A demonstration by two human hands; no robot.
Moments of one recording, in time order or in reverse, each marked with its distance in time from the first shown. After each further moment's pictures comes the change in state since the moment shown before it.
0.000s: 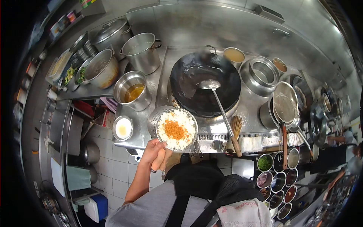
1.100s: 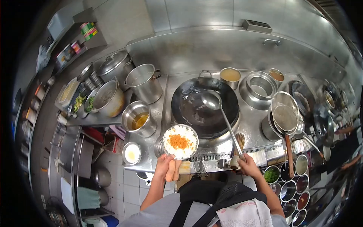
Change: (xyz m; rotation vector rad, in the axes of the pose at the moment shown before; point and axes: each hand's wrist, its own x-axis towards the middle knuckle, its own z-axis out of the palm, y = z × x) left_hand 0.032 0.002 0.044 -0.083 0.123 0.045; right_hand 0.136 -0.176 -0.033 0.427 -0.082 -0.448
